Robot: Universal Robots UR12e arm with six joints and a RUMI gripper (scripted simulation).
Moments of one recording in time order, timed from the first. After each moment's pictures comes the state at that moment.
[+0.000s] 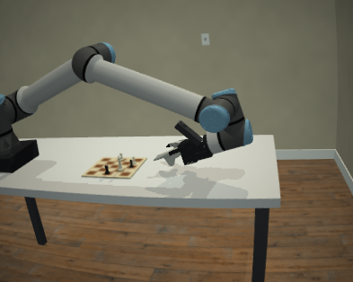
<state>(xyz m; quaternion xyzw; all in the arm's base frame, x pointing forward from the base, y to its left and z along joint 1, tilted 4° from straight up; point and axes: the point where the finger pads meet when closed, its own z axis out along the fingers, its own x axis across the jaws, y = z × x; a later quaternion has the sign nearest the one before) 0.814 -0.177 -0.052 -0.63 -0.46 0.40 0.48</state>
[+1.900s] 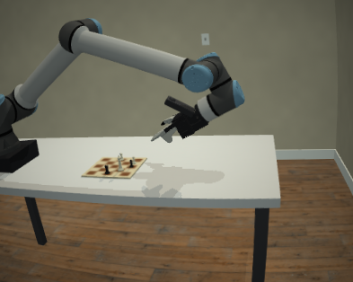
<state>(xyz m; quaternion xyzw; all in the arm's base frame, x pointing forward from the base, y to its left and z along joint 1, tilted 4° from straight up) 0.811 -0.162 0.030 -0.64 -0.54 0.32 0.44</state>
